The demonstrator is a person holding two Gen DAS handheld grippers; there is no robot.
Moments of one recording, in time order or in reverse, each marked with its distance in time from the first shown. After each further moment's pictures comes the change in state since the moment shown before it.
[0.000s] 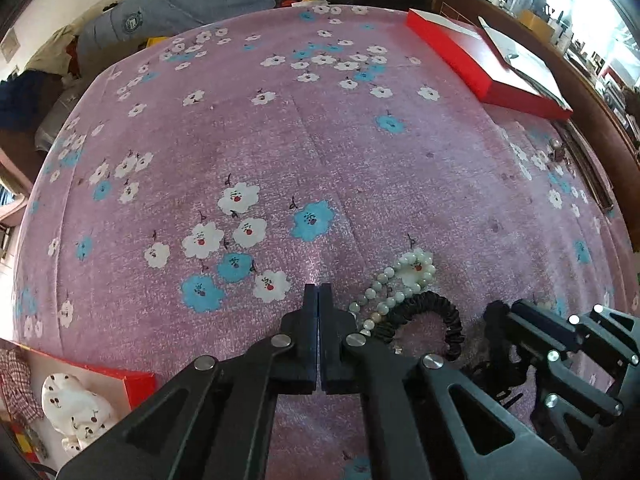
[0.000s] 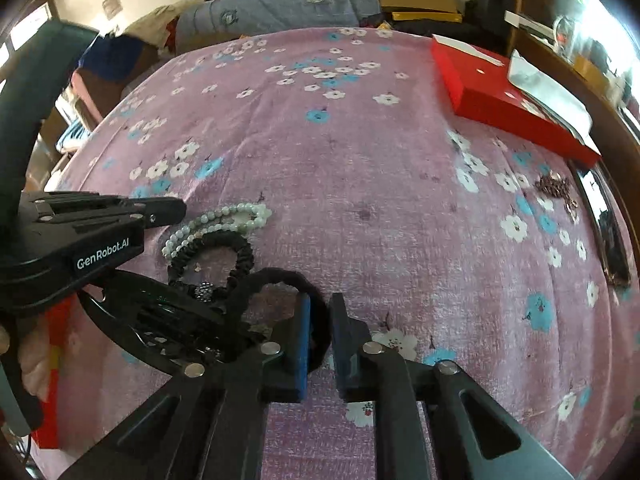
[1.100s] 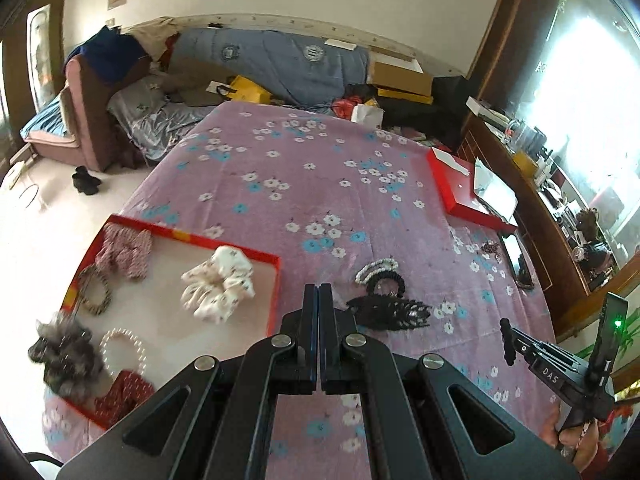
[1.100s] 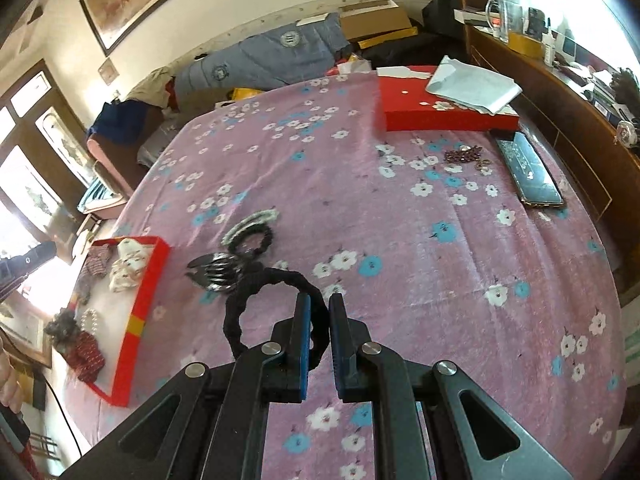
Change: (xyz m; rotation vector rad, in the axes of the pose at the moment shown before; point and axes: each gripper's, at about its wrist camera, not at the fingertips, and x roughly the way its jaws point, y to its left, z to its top) left arm -0.233 0.061 -0.128 -0.324 -0.317 -0.021; right arm -0.137 -0.038 -0.067 0.169 -0.139 0.102
